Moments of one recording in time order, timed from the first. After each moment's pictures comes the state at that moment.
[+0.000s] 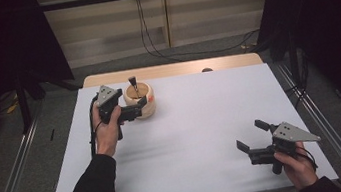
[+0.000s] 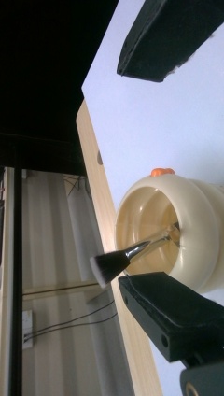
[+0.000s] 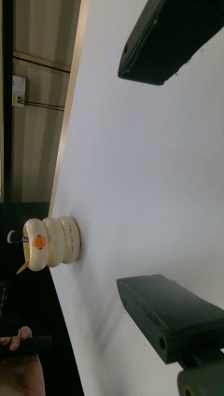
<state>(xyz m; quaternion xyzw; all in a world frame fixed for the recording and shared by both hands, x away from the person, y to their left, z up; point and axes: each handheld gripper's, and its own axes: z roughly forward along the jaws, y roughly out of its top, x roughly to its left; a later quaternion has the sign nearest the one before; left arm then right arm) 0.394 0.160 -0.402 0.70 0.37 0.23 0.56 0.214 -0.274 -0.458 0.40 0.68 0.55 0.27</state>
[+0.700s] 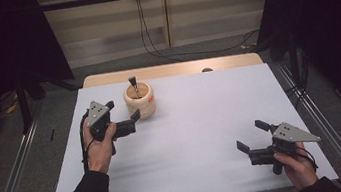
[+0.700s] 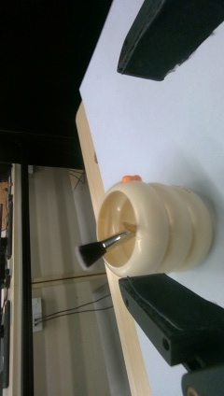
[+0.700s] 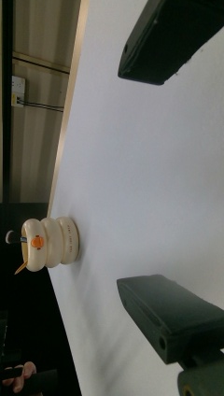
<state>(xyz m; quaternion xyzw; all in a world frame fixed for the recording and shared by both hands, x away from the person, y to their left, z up) 0.345 0.181 -0.406 0.69 0.37 0.26 0.56 0.213 -0.274 -0.458 0.40 0.68 0.55 0.27</state>
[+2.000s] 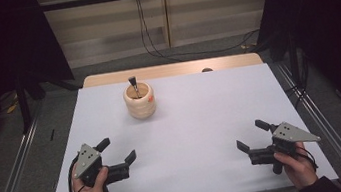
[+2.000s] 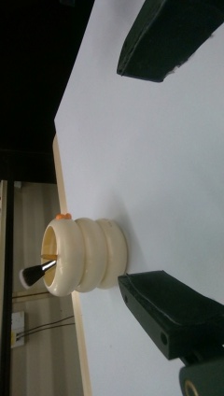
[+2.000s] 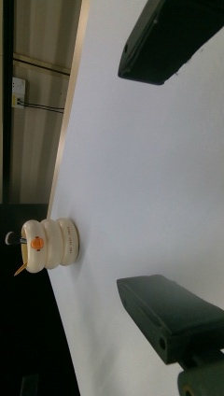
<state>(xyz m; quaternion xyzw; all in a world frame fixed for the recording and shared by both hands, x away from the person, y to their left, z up) 0.251 0.217 -0.434 0.71 0.35 0.22 0.57 0.214 -0.274 -0.458 0.40 0.68 0.55 0.28</state>
